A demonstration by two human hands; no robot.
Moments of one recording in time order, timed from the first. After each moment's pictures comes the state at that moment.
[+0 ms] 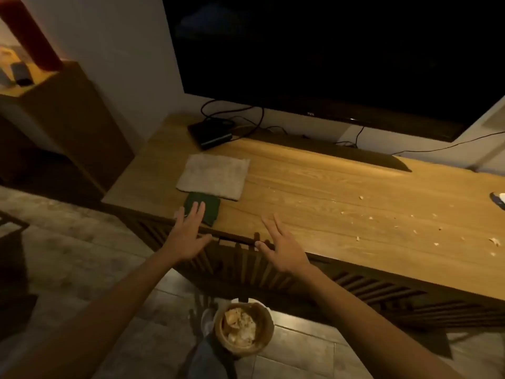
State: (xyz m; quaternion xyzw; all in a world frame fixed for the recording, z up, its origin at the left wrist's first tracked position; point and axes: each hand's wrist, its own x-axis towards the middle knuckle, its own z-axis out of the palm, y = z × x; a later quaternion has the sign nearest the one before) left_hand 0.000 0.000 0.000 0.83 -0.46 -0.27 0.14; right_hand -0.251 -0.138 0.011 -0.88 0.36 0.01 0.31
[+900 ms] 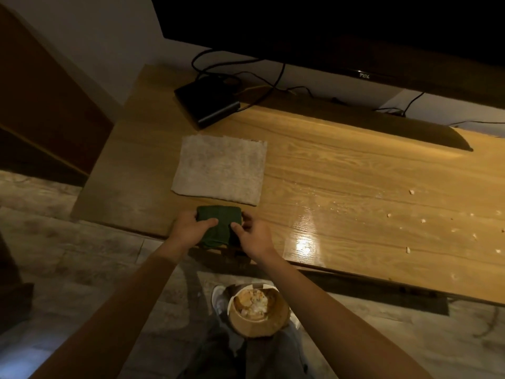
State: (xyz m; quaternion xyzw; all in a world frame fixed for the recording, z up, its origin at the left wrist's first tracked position) left_hand 0.103 -0.090 -0.078 0.78 -0.11 -0.49 0.37; right_hand -0.053 -0.169 -0.084 -0.61 0.52 -0.05 0.60
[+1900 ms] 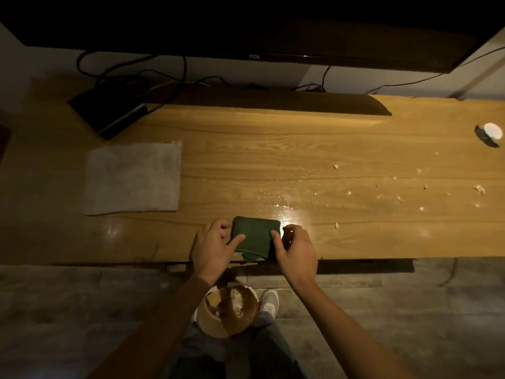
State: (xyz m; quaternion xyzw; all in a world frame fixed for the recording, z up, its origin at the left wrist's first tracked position) left_hand -0.113 -0.173 -0.089 0.83 -0.39 -0.32 0.22; right_hand -0.304 -0.231 -0.093 -0.67 0.68 -0.12 0.28
